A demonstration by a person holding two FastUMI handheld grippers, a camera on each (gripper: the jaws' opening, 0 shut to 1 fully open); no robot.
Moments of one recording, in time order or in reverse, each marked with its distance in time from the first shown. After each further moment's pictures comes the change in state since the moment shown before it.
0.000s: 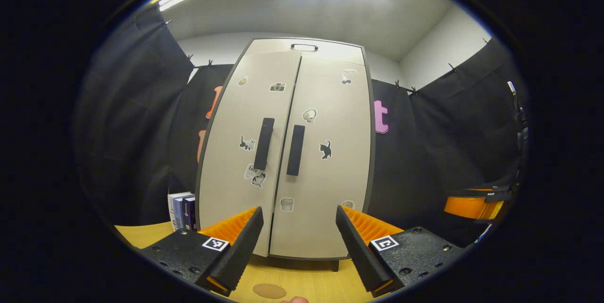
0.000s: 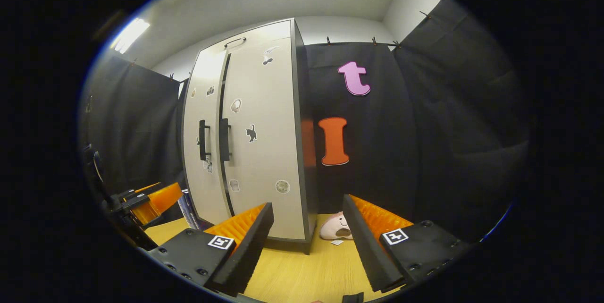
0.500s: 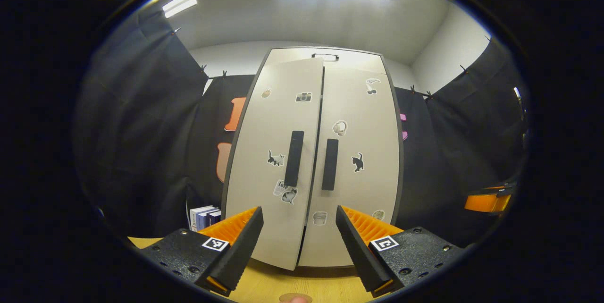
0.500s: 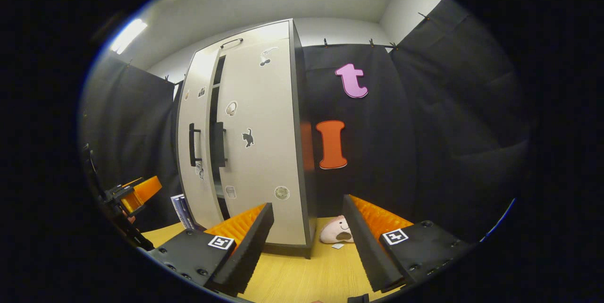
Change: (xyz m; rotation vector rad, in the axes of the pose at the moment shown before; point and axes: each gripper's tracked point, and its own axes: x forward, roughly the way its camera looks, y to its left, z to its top) left arm 0.005 0.055 0.019 0.052 -0.053 0.083; right arm 0.017 0.008 0.006 0.008 -0.008 -0.020
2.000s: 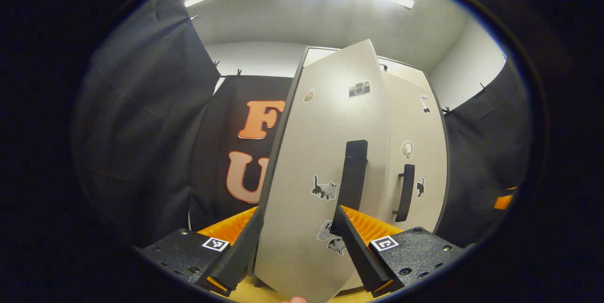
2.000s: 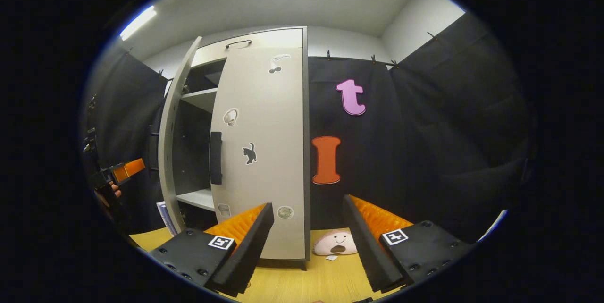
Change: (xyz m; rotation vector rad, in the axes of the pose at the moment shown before) left arm 0.108 0.161 0.034 -0.071 -0.063 0.005; right arm 0.029 0.040 0.037 -0.067 -0.078 -0.127
